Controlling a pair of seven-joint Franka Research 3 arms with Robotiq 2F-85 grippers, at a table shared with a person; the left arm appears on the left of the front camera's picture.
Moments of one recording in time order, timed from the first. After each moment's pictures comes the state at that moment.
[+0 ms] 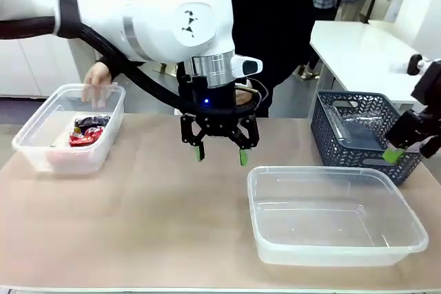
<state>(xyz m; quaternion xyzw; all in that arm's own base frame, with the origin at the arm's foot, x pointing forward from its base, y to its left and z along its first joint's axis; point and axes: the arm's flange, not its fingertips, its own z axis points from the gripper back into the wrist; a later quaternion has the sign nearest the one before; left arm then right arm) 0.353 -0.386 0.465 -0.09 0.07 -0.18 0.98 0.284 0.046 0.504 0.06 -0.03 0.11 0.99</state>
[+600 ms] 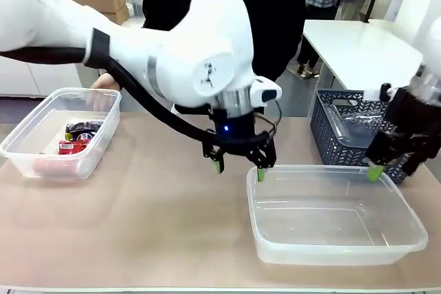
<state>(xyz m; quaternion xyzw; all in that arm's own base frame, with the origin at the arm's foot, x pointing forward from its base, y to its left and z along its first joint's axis) 0.342 -0.438 0.405 -0.09 -0.01 -0.24 0.97 0.322 0.052 0.434 0.05 0.06 0.11 0.99</state>
